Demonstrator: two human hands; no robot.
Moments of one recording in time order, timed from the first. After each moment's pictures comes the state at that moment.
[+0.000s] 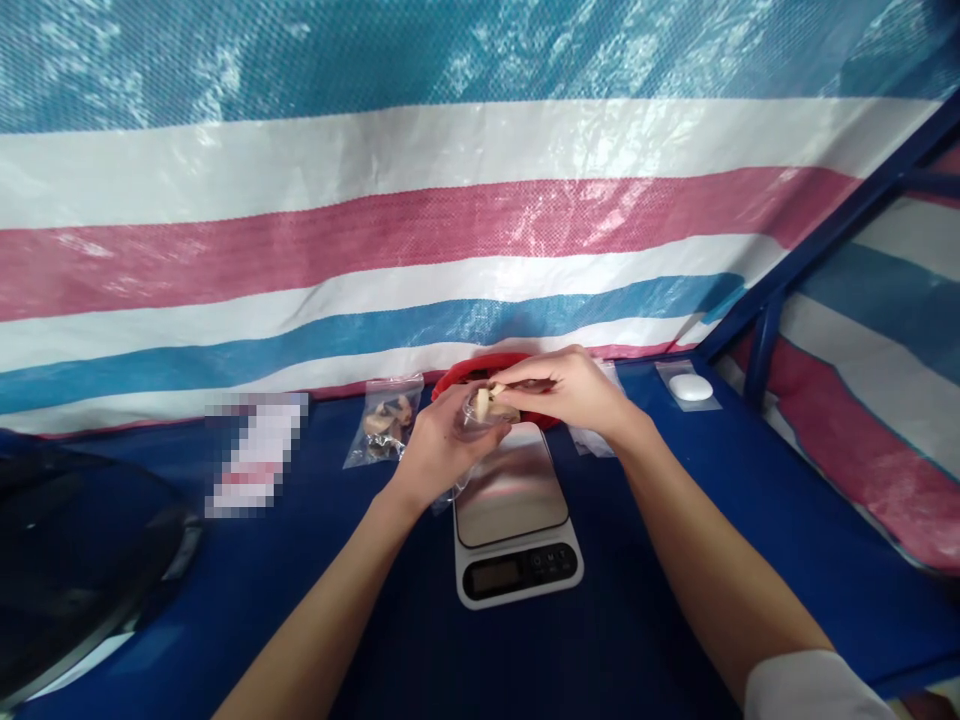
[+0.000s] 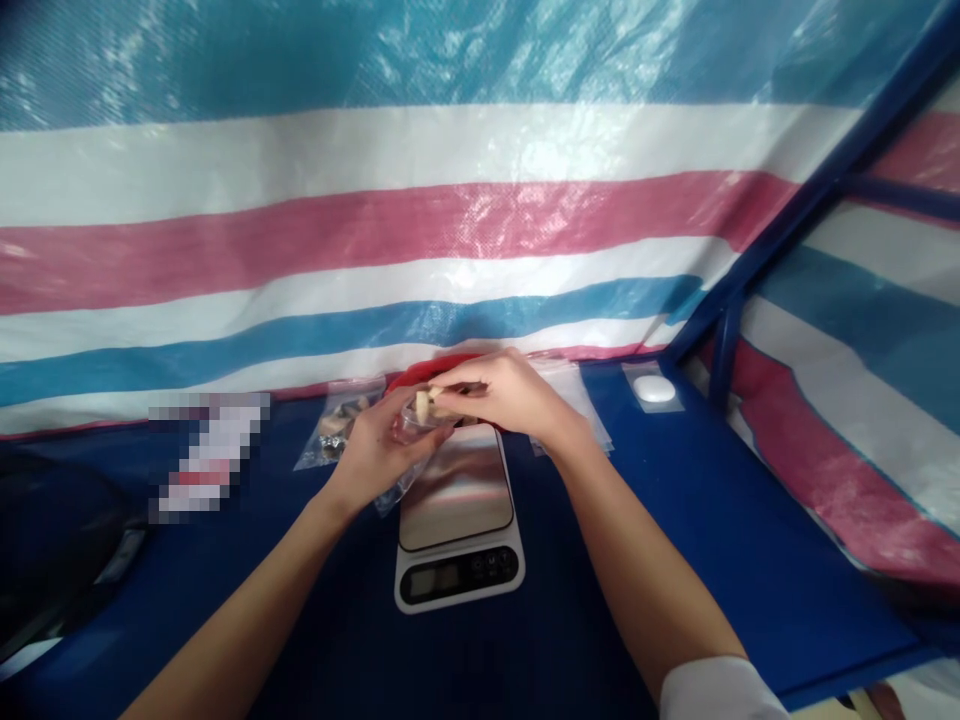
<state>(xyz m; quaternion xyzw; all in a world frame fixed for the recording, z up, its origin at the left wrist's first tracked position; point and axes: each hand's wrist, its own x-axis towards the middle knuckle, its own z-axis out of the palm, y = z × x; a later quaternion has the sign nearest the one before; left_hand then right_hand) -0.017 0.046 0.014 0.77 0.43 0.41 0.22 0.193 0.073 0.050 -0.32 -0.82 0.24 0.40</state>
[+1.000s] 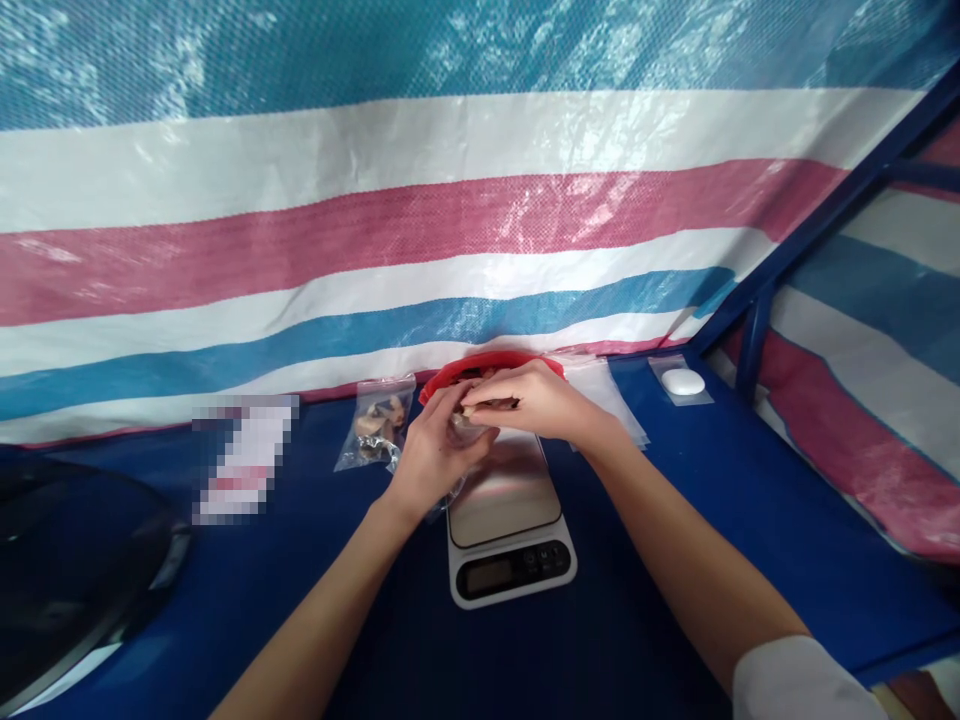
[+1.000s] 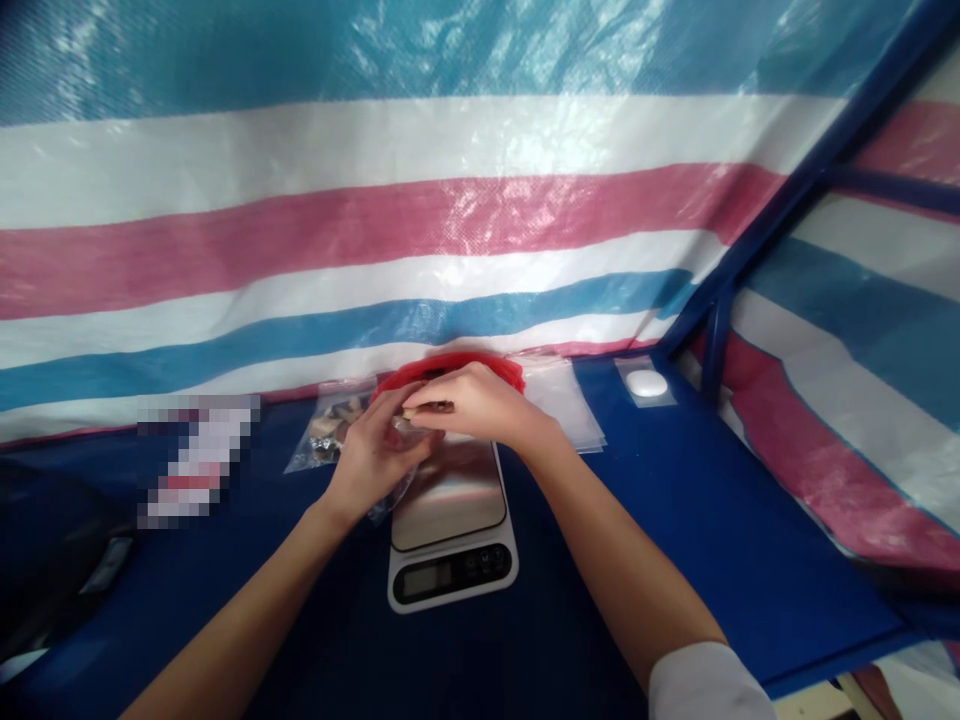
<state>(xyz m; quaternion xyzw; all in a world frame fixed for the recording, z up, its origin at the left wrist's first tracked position) -0.017 0.043 0.003 0.77 0.45 0.41 0.18 0.177 0.079 0.035 -0.32 -0.86 0.24 0.31</state>
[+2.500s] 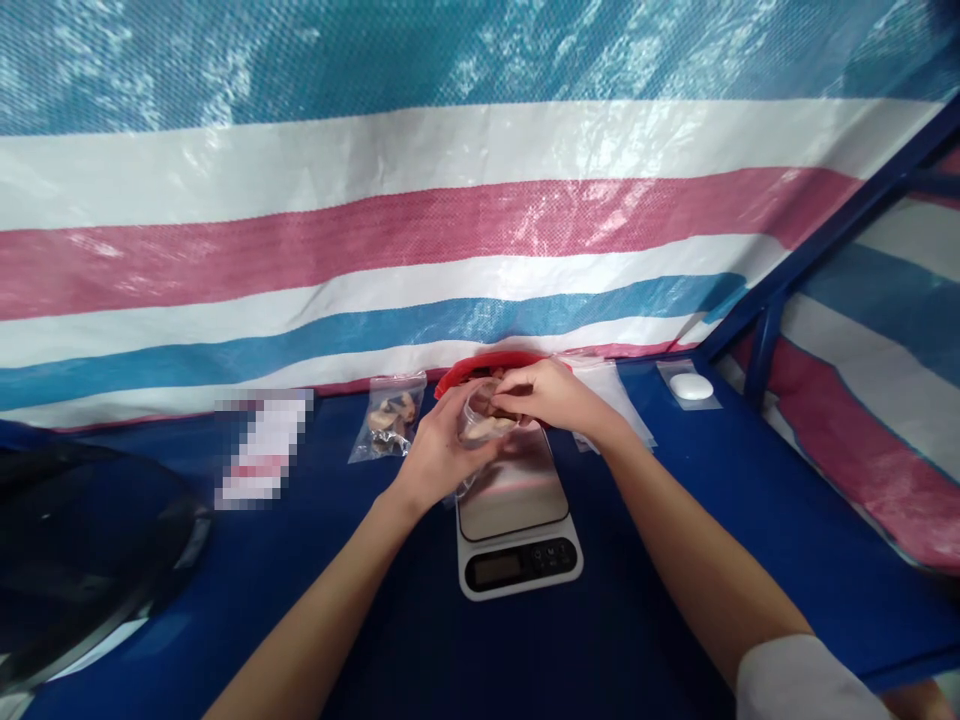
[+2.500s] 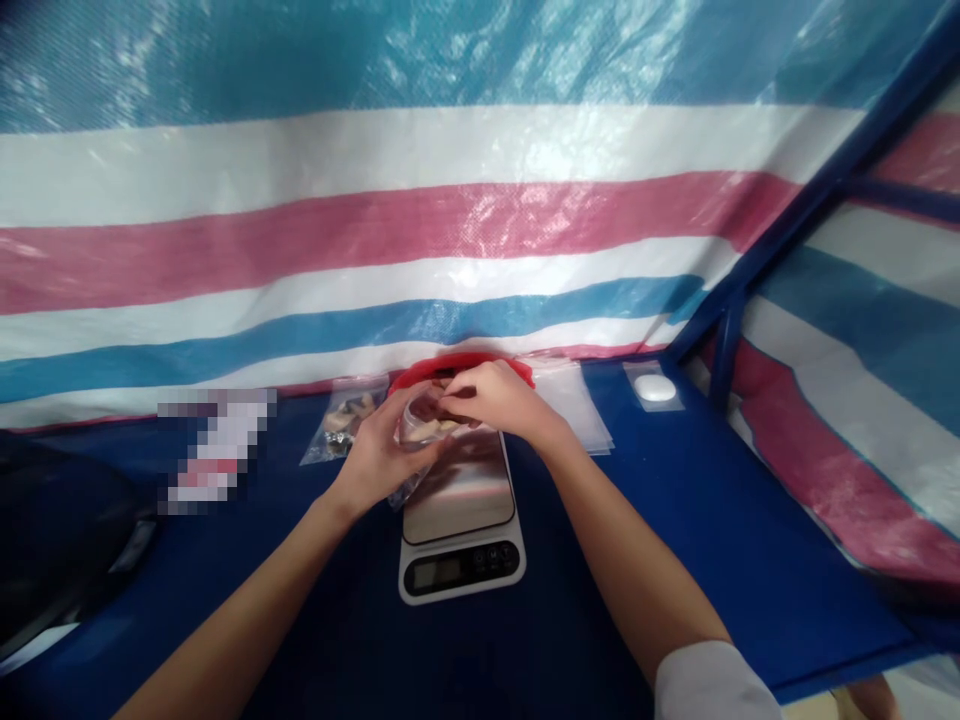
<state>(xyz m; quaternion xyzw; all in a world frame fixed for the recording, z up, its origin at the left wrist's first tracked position) -0.024 0.042 0.006 0.78 0.42 0.41 0.21 0.179 0.084 0.028 -0.42 -0.78 0.37 0.29</state>
